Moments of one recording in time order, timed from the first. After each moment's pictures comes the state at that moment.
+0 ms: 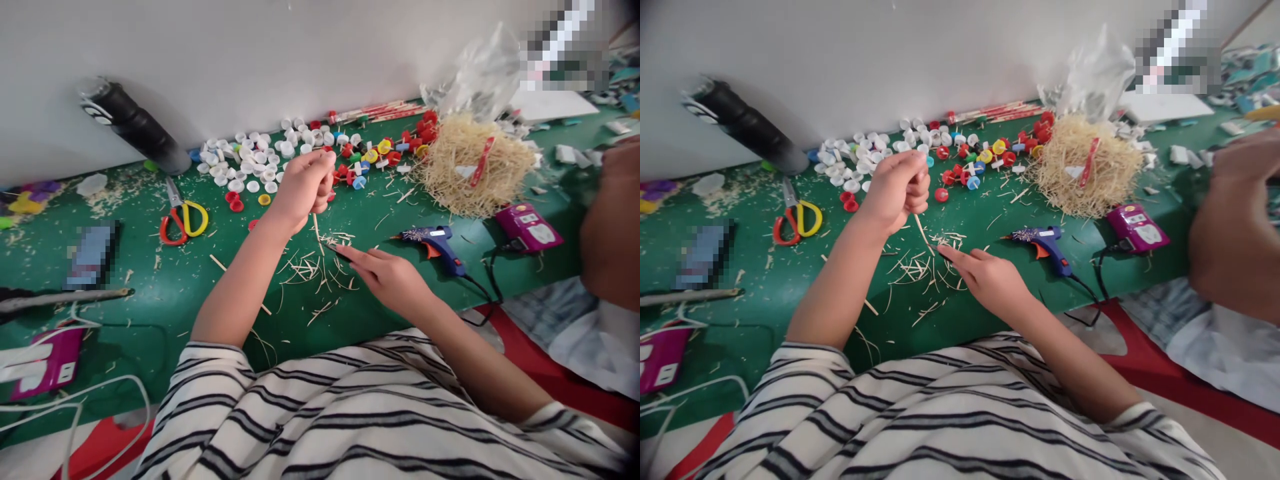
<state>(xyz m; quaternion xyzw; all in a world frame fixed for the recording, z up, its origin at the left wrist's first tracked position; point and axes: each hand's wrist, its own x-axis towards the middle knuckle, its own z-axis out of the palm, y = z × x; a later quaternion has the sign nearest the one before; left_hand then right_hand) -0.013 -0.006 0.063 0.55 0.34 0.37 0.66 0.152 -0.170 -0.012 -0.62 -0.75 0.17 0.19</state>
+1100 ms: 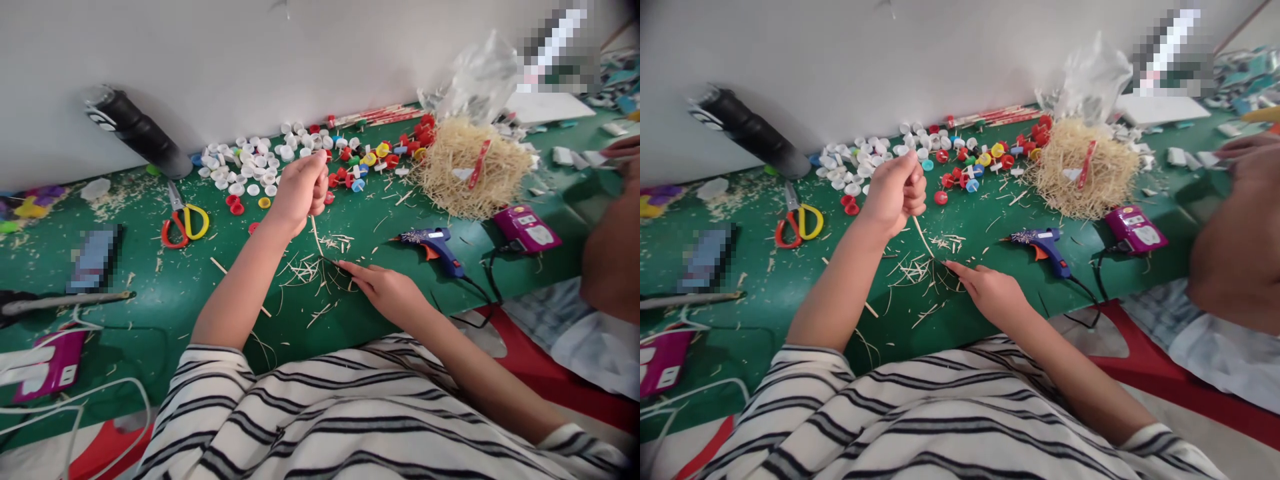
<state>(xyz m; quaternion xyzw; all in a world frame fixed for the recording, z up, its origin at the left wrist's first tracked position) -0.011 -0.005 0.064 0.53 0.37 0.38 0.66 0.150 -0.184 -0.023 -0.65 -0.72 0.22 0.10</state>
